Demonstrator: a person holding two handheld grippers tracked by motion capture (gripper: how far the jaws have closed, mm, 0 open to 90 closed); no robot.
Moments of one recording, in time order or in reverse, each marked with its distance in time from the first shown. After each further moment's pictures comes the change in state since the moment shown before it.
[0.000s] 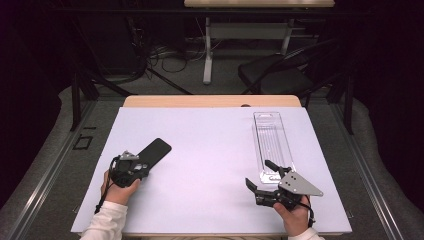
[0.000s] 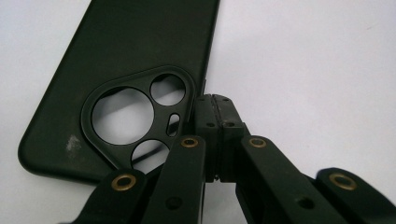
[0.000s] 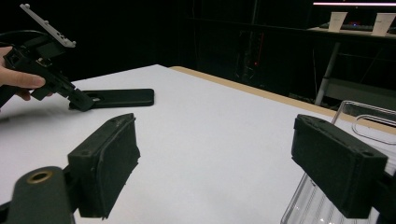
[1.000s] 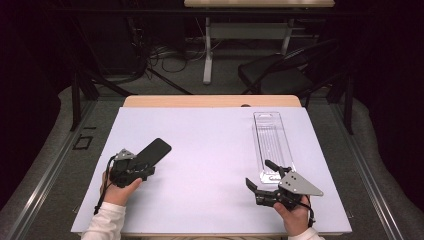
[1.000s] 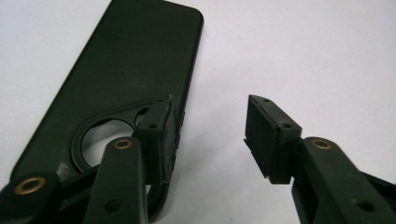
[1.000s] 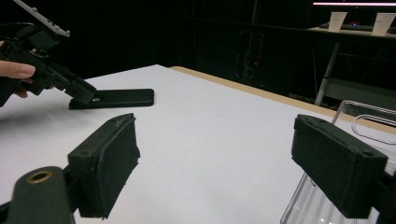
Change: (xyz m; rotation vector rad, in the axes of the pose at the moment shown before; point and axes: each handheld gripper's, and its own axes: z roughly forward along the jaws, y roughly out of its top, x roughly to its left) left arm -0.005 0.003 -0.010 -0.127 -0.045 -0.005; right arm 0.000 0.000 0.000 0.001 0.000 0.001
